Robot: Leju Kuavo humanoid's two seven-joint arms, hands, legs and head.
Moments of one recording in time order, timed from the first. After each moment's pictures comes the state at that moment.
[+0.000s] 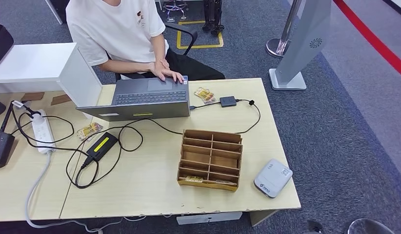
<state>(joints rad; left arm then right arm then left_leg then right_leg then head) -0.11 0.13 -1.21 -0.17 0.46 -0.21 0.26 -0.36 -0.14 -0.14 -0.03 0.16 -0.30 0.69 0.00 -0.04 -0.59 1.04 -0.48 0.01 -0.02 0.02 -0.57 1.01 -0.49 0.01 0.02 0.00</state>
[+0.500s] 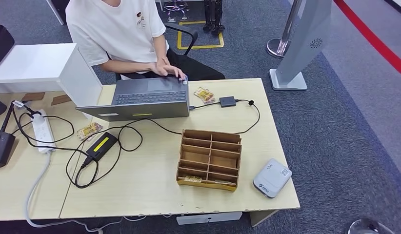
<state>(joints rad) -0.13 0.11 -1.23 -0.16 0.43 -0.13 0.36 -0.31 -0.37 0.00 -0.02 -0.05 -0.29 0.70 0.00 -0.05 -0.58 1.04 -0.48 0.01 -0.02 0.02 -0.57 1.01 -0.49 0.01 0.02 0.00</state>
